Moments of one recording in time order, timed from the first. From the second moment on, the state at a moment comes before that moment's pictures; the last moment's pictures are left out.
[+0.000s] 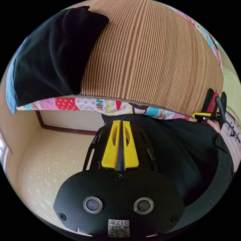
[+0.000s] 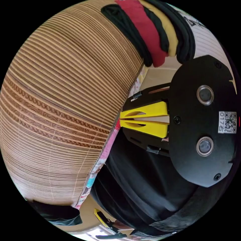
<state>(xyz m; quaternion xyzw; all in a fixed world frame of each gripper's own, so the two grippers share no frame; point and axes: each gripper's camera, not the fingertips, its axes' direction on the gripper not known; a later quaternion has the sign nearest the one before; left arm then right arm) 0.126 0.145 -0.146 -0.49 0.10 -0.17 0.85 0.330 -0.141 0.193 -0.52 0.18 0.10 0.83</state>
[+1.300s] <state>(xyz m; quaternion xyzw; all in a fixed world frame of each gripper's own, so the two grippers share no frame) -0.186 0.106 -0.252 -0.05 0.36 -0.36 0.86 0.423 -0.149 0.109 -0.35 -0.01 0.27 0.89</state>
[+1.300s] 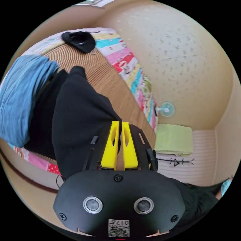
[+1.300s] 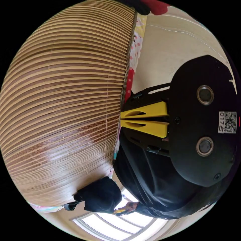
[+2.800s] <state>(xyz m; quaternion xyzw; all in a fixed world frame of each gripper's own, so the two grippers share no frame) -0.055 0.119 -0.137 -0.02 0.61 -0.46 0.64 0.153 -0.171 0.000 -0.29 -0.45 -0.31 0.79</state>
